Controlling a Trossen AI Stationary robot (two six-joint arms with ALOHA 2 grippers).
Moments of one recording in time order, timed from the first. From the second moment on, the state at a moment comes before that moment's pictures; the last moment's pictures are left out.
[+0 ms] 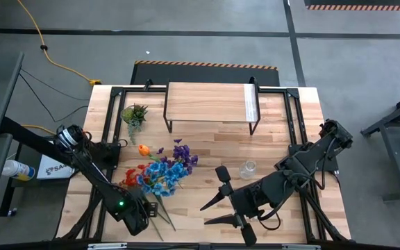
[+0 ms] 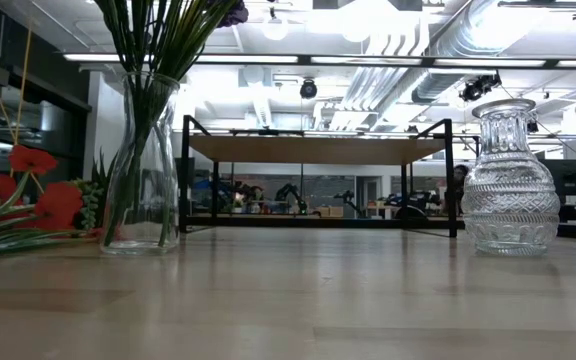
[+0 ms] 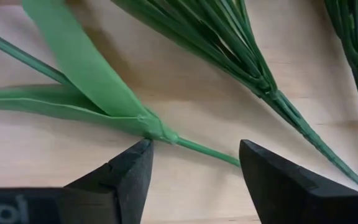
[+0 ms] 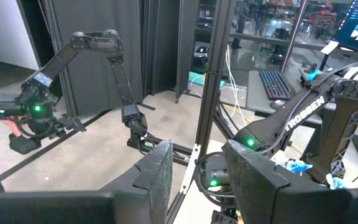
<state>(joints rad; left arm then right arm) -0.92 1.70 0.98 -0.69 -0.04 -2.47 0.62 1.71 1.88 -0.29 0.23 -0.03</state>
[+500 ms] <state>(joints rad) -0.92 1.75 0.98 -0.70 -0.02 -2.46 0.62 1.71 1.88 -0.29 0.23 -0.03</state>
